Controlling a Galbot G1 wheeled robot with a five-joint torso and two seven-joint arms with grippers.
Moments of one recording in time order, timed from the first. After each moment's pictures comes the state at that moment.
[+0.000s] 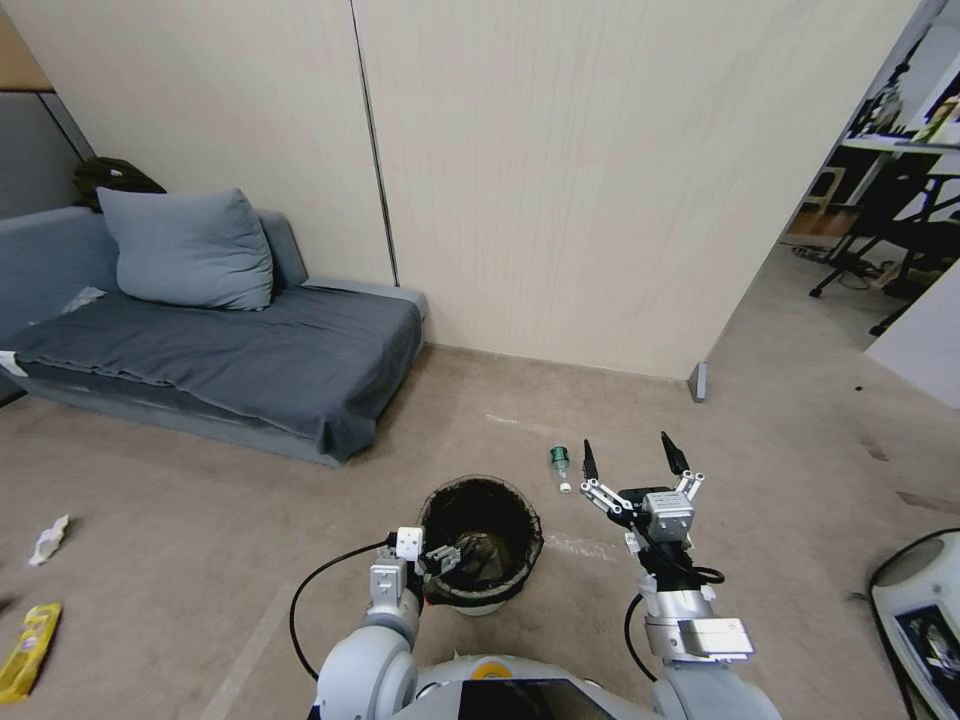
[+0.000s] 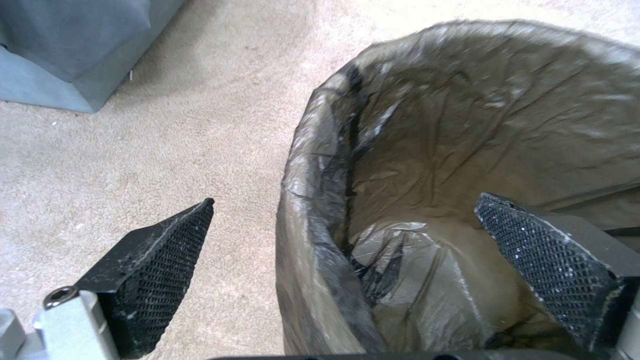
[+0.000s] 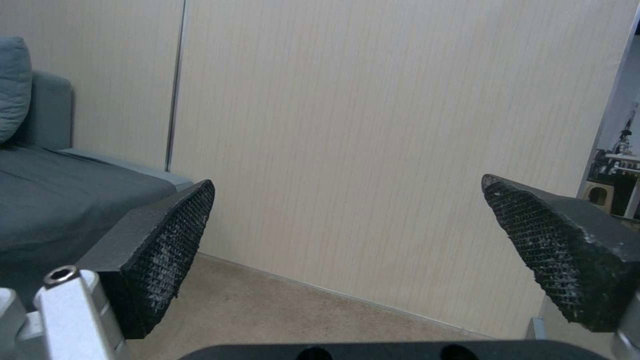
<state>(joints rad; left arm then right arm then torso) 1.67 -1.47 -0.26 -2.23 -0.12 0.66 -0.26 -1.92 1.61 0.44 2.49 -0.28 0.18 0.01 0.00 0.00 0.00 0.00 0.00</state>
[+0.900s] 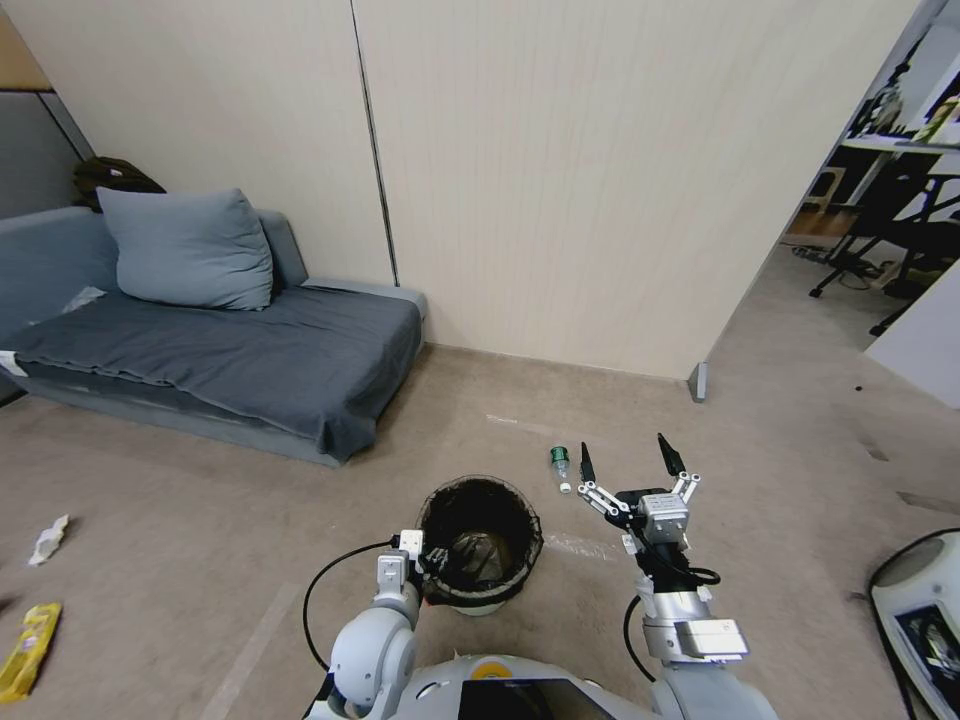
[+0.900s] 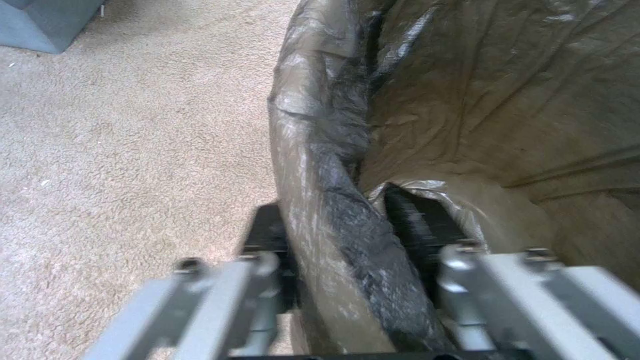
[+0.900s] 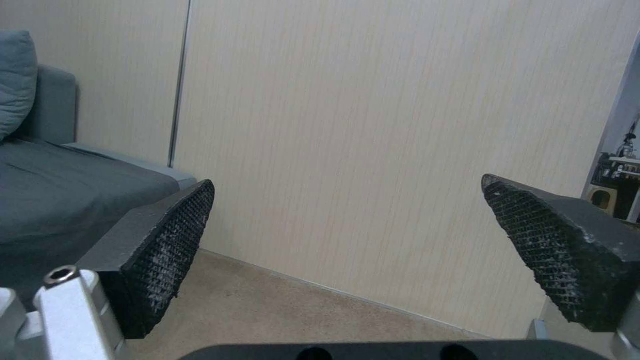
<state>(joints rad) 1.62 -1.47 -0.28 -2.11 -0.18 0.67 -0.26 -1.92 1.61 0.44 2.48 -0.29 0.19 0.01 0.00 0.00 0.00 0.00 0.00</state>
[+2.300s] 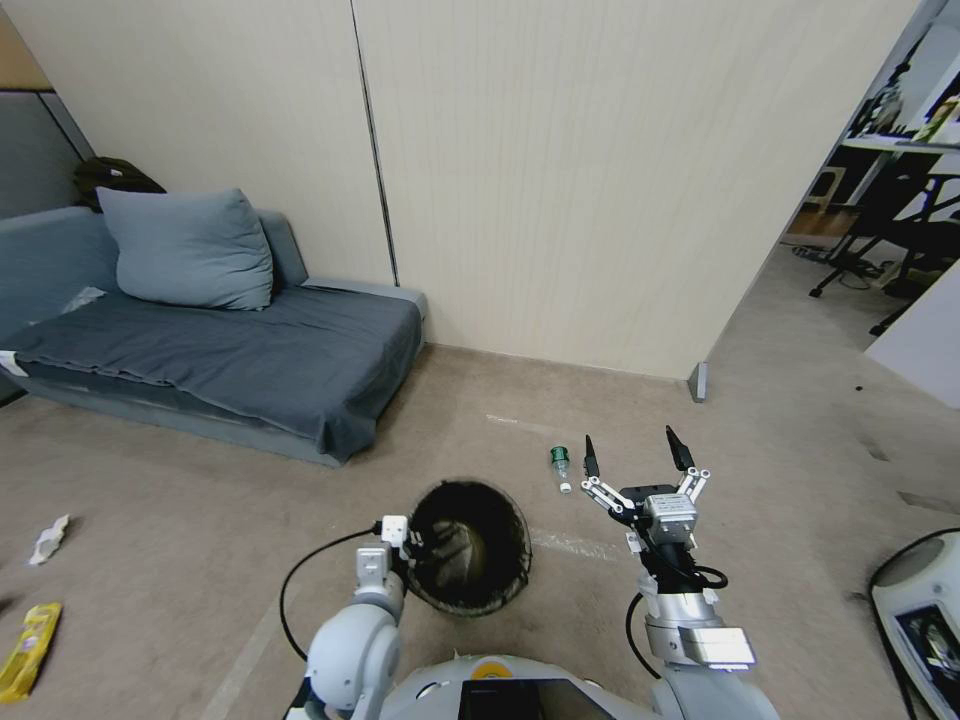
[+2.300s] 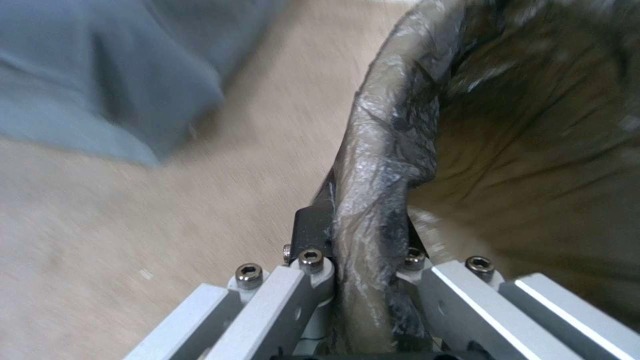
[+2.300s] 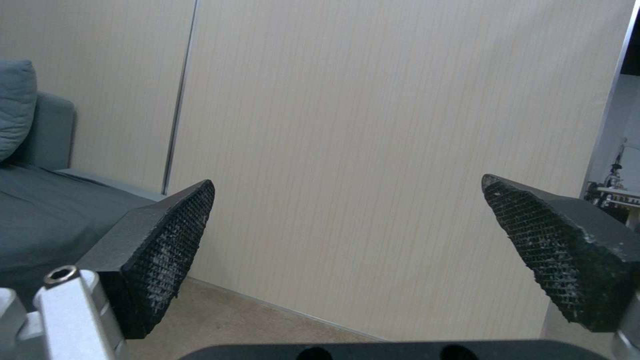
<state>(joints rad) 1.68 -1.45 -0.35 -2.38 -0.10 0.64 -0.25 -1.91 1.61 0.44 2.48 -0.31 0.26 0.03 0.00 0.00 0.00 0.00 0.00</state>
